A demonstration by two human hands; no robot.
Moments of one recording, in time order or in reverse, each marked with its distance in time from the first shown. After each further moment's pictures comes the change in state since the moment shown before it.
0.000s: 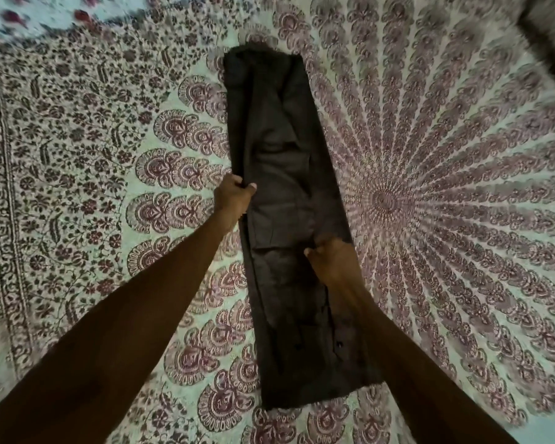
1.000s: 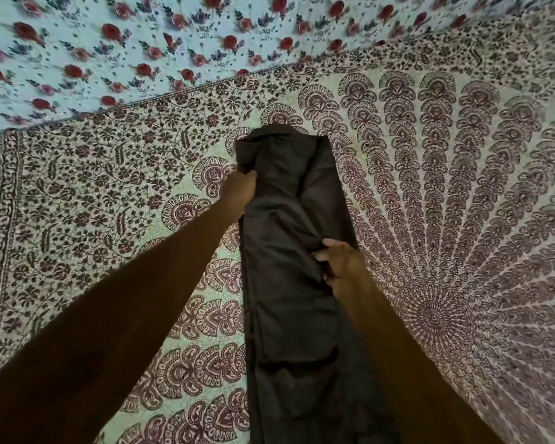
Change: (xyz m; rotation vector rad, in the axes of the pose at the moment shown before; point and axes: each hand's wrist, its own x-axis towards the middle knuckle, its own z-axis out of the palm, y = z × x) left_hand 0.173 0.143 -0.013 0.076 0.076 -0.001; right_hand 0.197 -0.113 -0.032 0.988 -0.124 0.347
